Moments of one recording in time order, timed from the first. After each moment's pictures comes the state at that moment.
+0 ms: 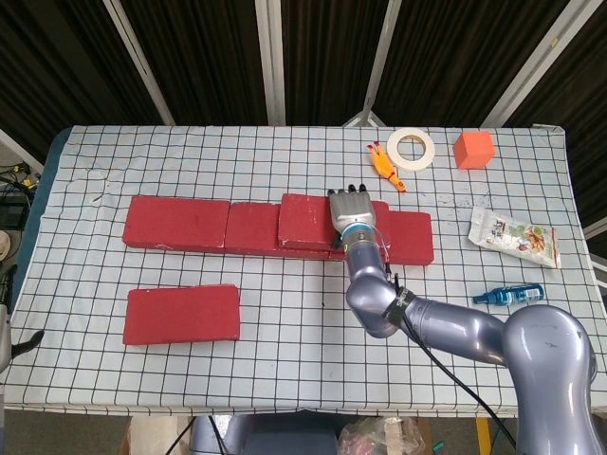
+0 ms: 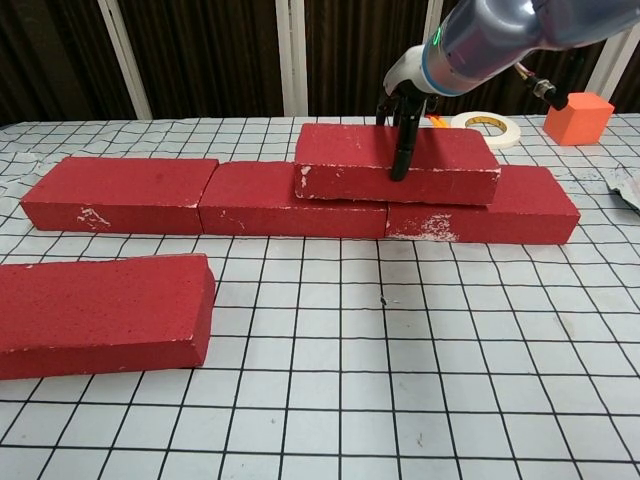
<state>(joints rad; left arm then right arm) -0.05 -1.18 -0.11 -1.79 1.24 1.56 0.45 1.37 -1.51 0.38 -1.35 0.31 0.90 -1.16</state>
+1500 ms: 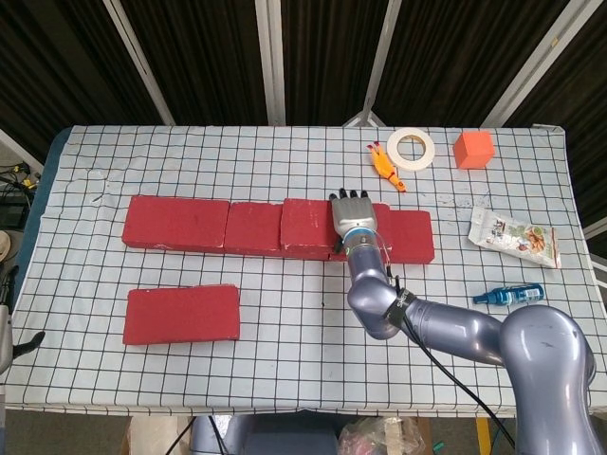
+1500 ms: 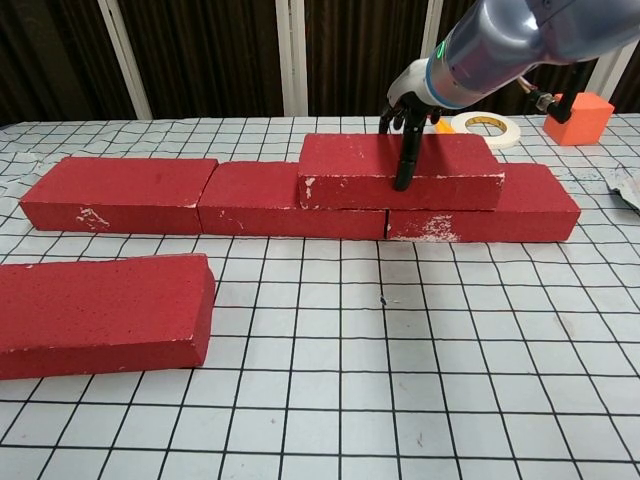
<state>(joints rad) -0.05 -1.18 -0.11 -1.79 1.23 1.56 0.46 1.37 -1.51 0.36 -1.35 0.34 0.89 -1.14</state>
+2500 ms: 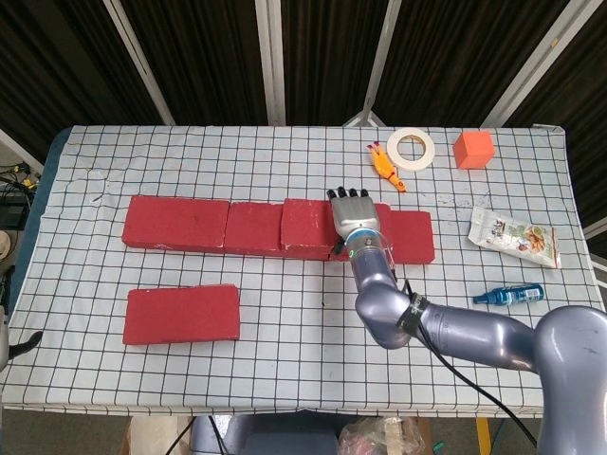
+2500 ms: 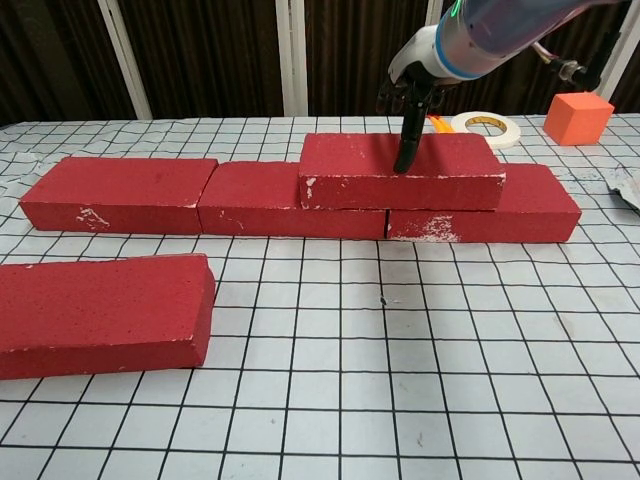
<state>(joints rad) -0.05 -1.17 -0.11 -1.79 1.24 1.56 0.43 1.35 -1.38 0.41 -1.56 0.32 0.95 -1.09</state>
